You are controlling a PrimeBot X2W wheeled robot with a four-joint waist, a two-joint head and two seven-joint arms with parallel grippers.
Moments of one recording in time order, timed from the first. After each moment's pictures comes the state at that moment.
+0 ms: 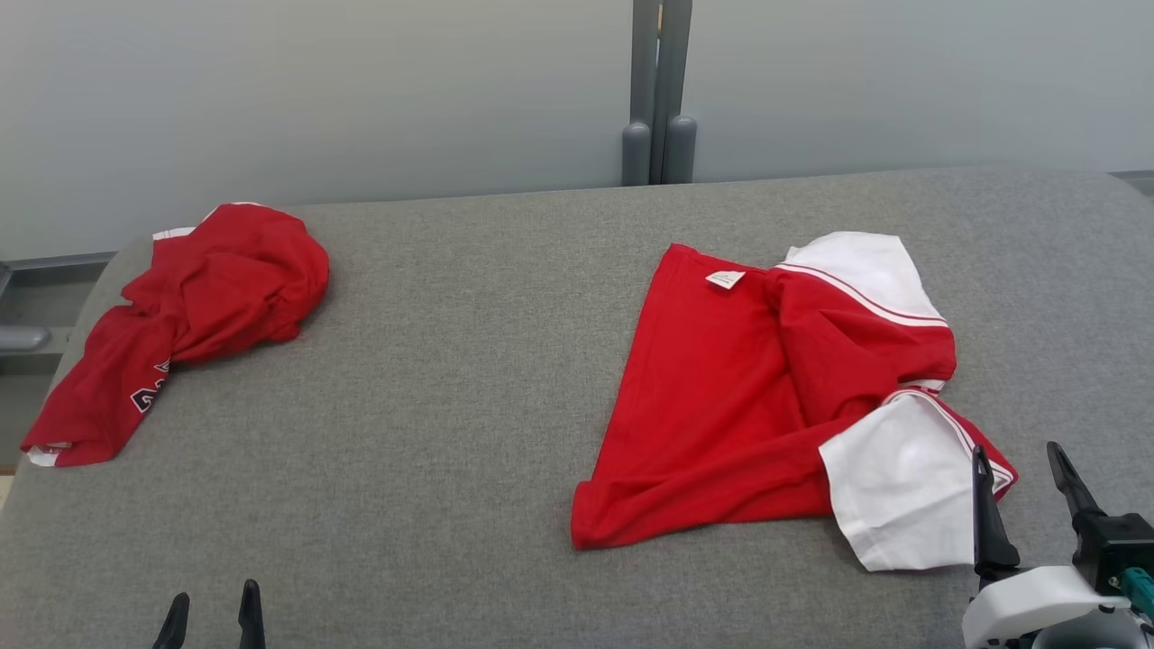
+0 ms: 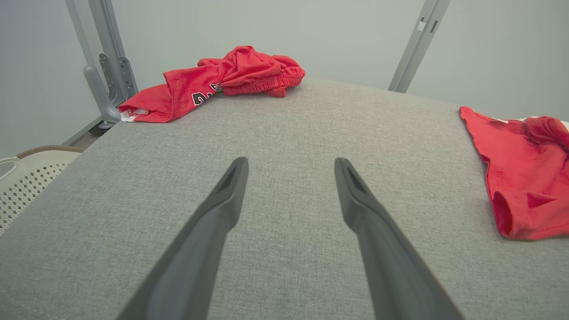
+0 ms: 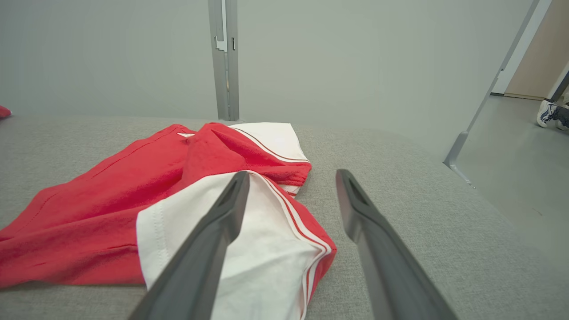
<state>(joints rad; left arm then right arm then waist) 0.26 0.21 -0.01 0.14 -0.43 -0.08 -0.26 0.06 -0.05 -0.22 0.18 -0.05 0.13 -0.26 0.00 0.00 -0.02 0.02</state>
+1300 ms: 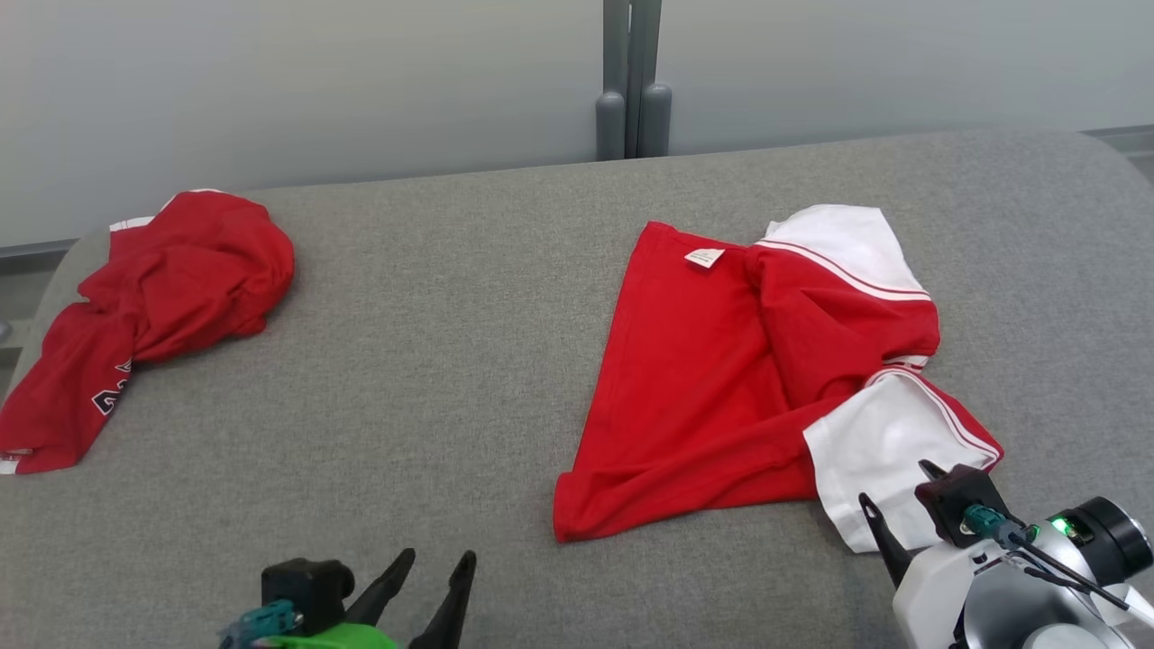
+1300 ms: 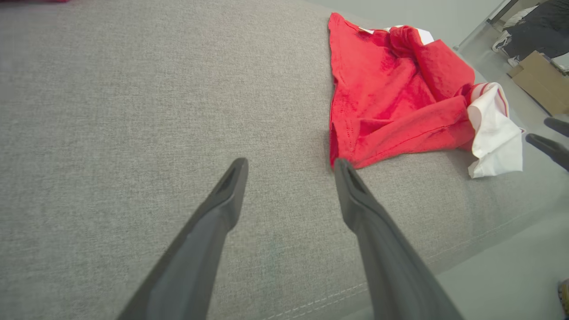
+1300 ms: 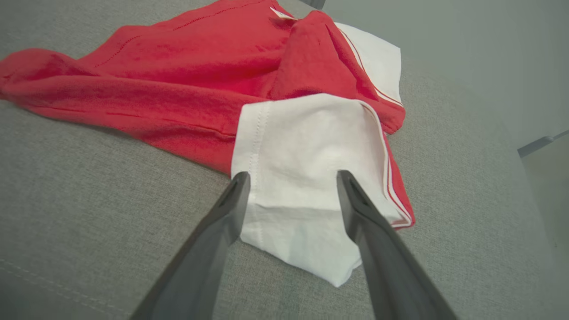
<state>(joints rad) 0.18 0.13 -0.22 -0.04 -0.48 -0.13 0.23 0.06 -0.28 0.16 -0.04 -0.04 0.13 0.29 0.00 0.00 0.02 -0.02</state>
